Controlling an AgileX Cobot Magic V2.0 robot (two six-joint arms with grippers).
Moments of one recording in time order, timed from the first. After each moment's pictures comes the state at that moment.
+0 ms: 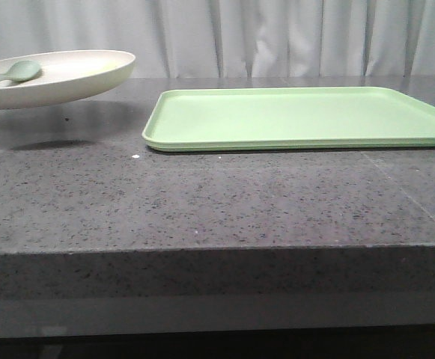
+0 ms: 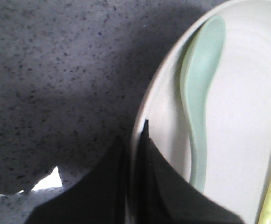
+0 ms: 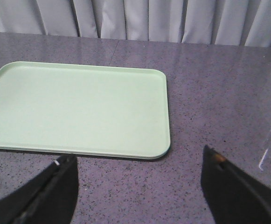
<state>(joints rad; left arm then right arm) 0.26 2.01 -1.80 -0.71 1.18 0.35 0.04 0.46 -0.52 0.11 0.38 -0.07</state>
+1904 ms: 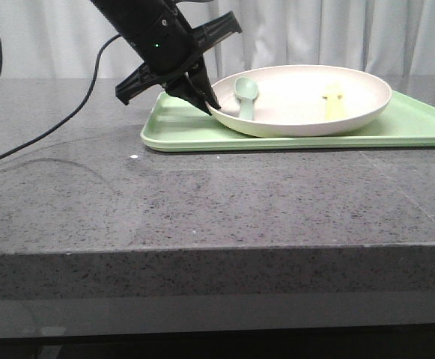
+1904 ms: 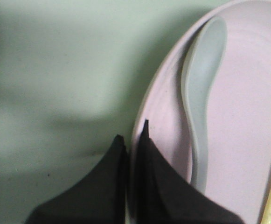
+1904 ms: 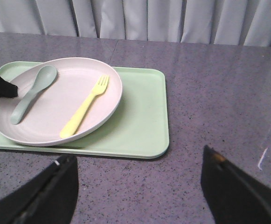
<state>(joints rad) -0.46 2.10 -1.80 -0.47 0.67 -0.28 0.04 0.46 -0.52 0.11 0.38 -0.07</state>
